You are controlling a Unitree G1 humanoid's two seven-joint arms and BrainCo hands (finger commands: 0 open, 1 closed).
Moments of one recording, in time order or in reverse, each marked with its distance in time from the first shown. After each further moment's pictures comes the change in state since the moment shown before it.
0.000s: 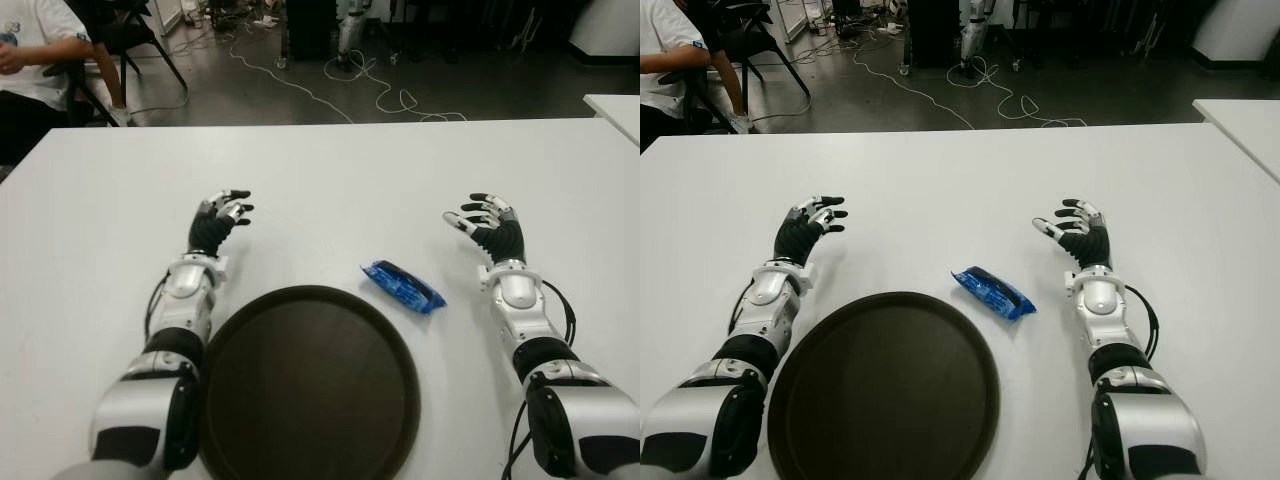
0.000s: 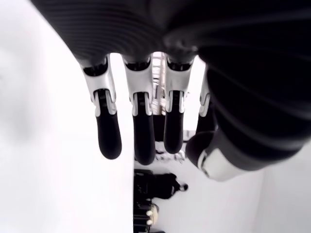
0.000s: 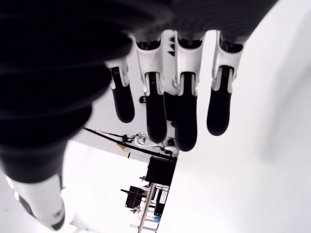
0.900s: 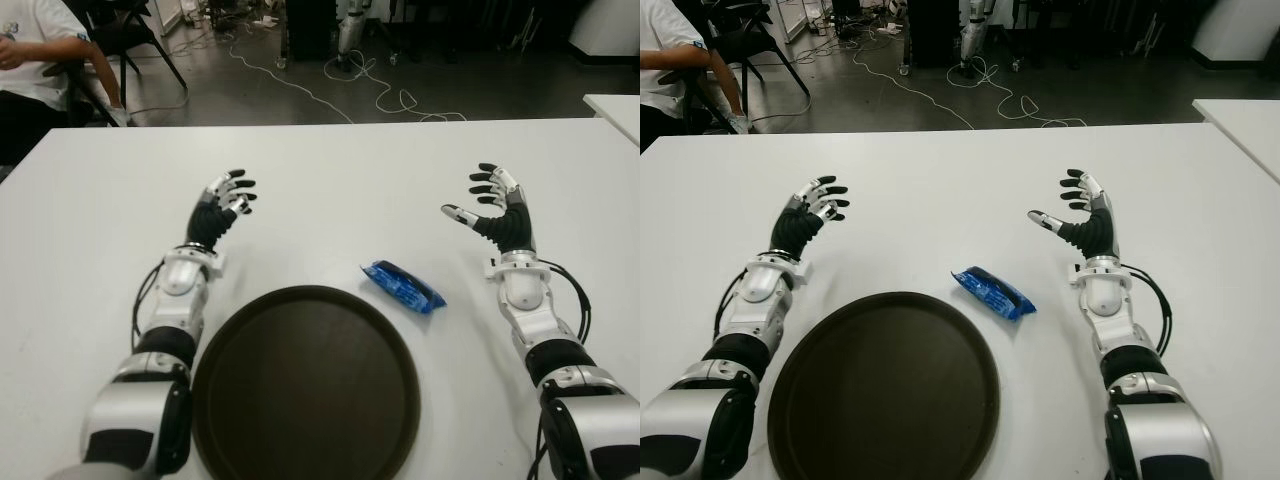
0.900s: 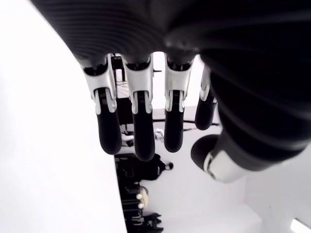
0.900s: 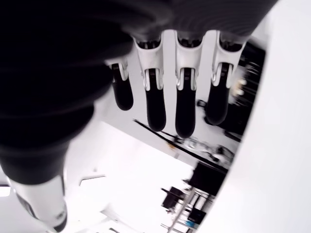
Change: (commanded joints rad) left arm 0.036 0.034 -0.033 -0.097 0.015 -0.011 -0.040; right arm 0.072 -0.065 0.087 -0.168 -0.137 -0.162 -0.106
